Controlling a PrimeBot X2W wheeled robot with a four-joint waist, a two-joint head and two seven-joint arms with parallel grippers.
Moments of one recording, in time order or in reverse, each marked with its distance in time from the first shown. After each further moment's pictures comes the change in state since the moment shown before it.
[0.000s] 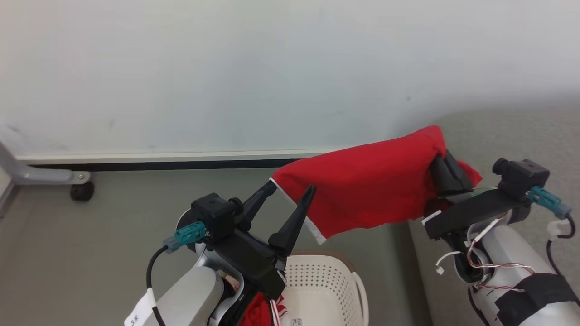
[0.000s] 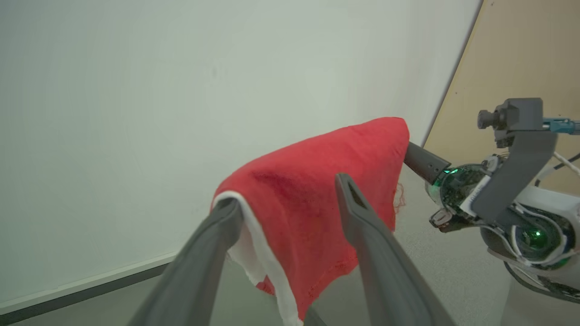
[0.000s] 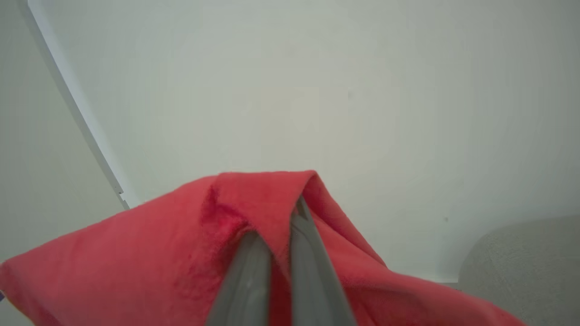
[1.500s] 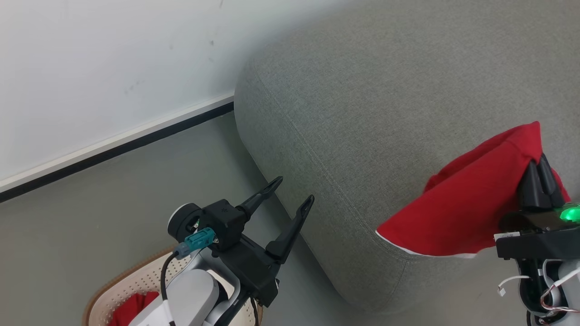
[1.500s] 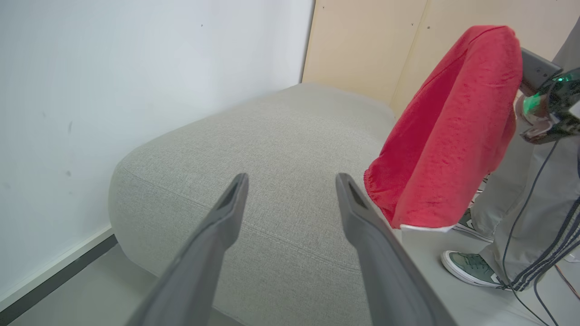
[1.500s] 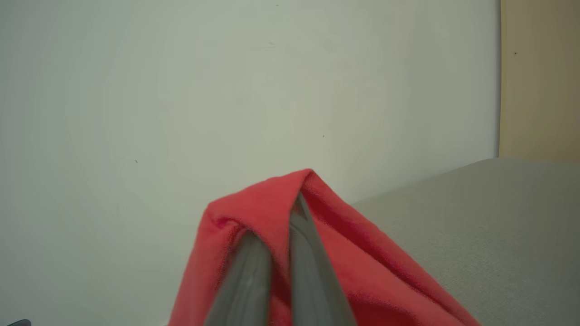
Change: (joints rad) left arm -0.021 0.062 -0.063 -0.022 0.112 0.026 0.023; right arm 0.291 -0.067 -0.294 -0.453 -0.128 -0.058 -0.007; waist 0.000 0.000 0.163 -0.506
